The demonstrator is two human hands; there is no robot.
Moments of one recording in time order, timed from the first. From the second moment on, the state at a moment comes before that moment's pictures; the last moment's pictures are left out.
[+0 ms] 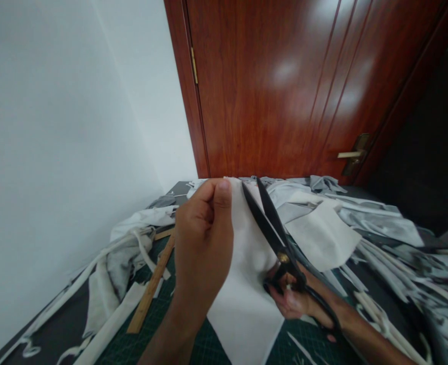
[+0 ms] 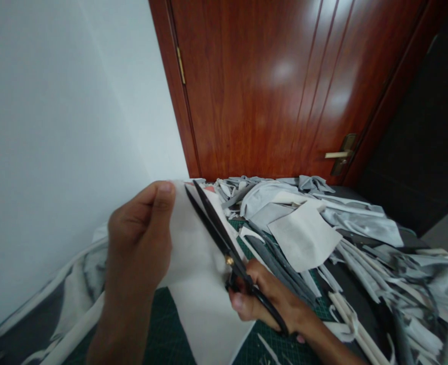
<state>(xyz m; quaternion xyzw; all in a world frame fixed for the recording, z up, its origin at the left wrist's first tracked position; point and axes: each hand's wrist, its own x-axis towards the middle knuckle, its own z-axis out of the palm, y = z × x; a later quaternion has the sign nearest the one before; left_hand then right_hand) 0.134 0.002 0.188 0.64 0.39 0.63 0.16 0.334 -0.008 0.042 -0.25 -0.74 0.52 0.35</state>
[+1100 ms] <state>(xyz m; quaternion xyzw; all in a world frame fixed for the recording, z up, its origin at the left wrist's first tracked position) 0.142 -0.008 0.187 0.62 0.36 0.64 0.28 0.312 -0.018 0.033 -0.05 -0.56 0.77 0.32</state>
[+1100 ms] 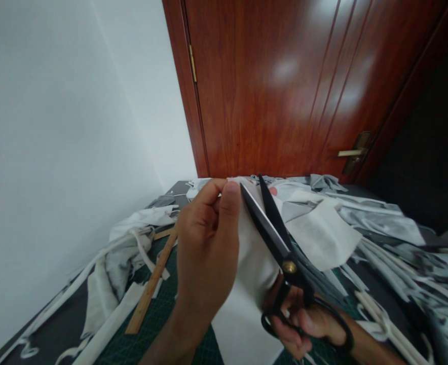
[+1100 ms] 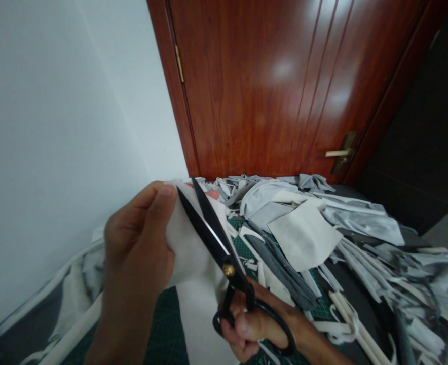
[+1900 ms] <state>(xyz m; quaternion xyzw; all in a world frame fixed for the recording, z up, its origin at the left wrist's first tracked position) 0.148 -0.011 0.185 0.62 0.34 0.64 0.30 0.321 -0.023 0.018 -0.12 -0.60 0.71 0.34</state>
